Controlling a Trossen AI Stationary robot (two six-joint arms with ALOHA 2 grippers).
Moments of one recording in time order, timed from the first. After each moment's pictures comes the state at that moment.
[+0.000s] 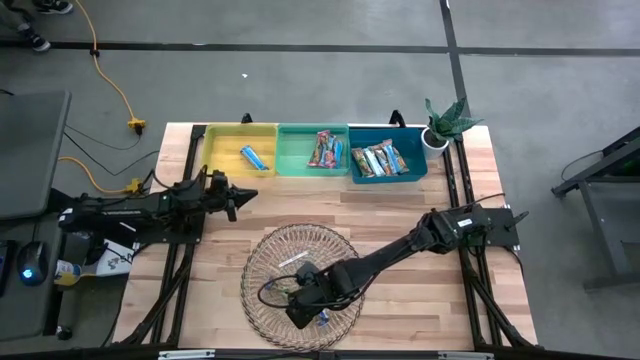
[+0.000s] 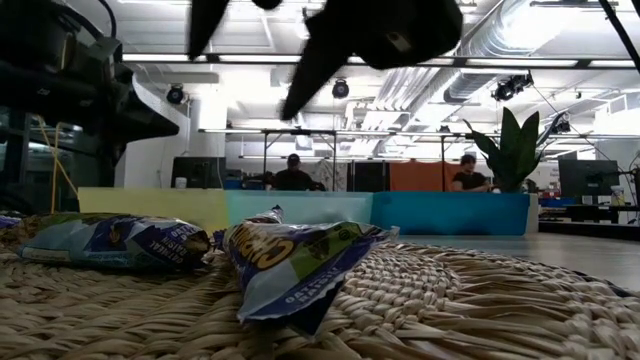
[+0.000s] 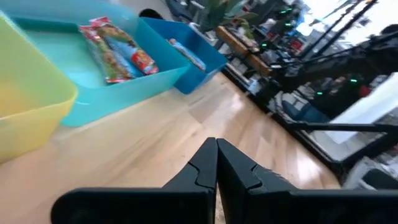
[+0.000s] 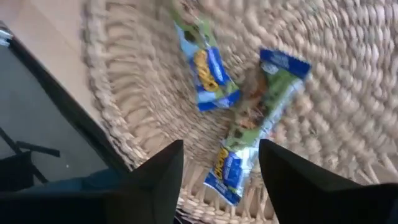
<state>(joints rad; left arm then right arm) 0.12 0.20 0.01 0.03 -0.19 -0.66 0.45 2.38 2.24 -1.04 0.05 1.32</state>
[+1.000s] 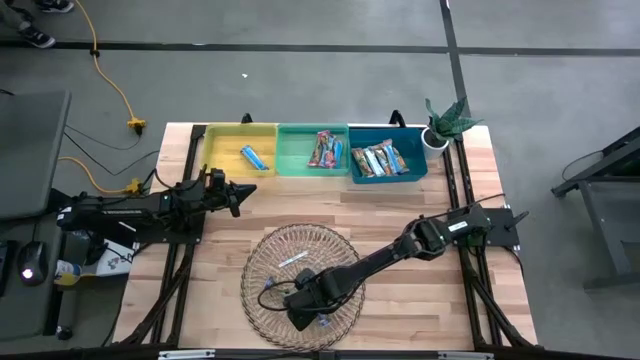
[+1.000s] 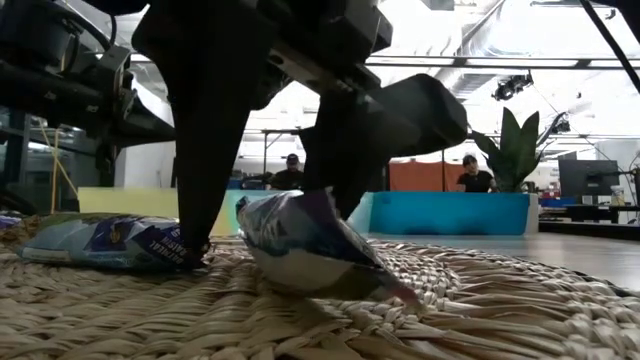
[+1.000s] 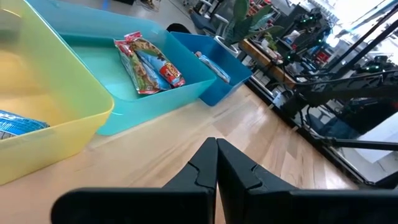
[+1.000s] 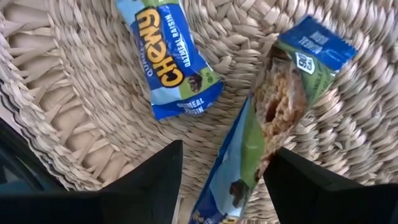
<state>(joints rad) 0.12 0.24 0.01 0.04 -0.31 -0.66 0.44 2.51 2.24 -1.01 -0.04 1.32</state>
